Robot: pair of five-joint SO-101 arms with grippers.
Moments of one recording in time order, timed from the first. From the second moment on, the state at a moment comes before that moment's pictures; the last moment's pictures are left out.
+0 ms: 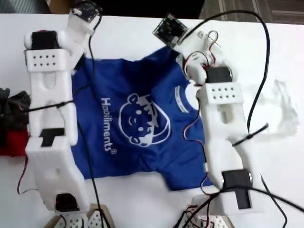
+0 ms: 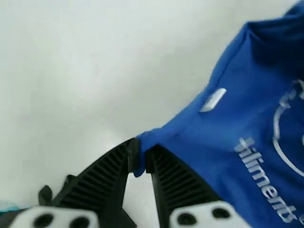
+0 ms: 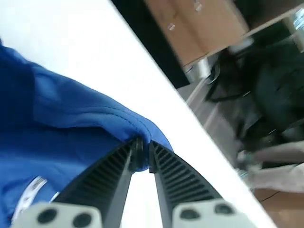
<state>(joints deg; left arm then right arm) -11.0 29.5 -51.3 97.1 -32.2 -9.8 -1.5 0.4 44.7 49.4</state>
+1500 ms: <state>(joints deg) -6.9 -39.0 37.2 101.3 -41.4 -9.8 -69.6 49.6 93.3 56.7</state>
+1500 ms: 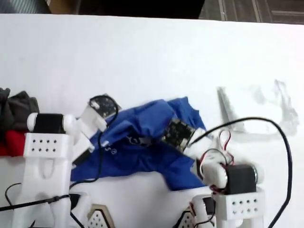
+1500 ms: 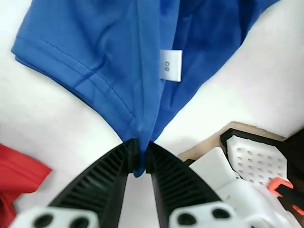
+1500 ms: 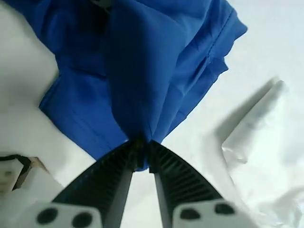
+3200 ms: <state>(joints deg) -15.1 18.5 24.8 97.0 -37.2 -9.8 -45.2 55.6 87.3 58.6</state>
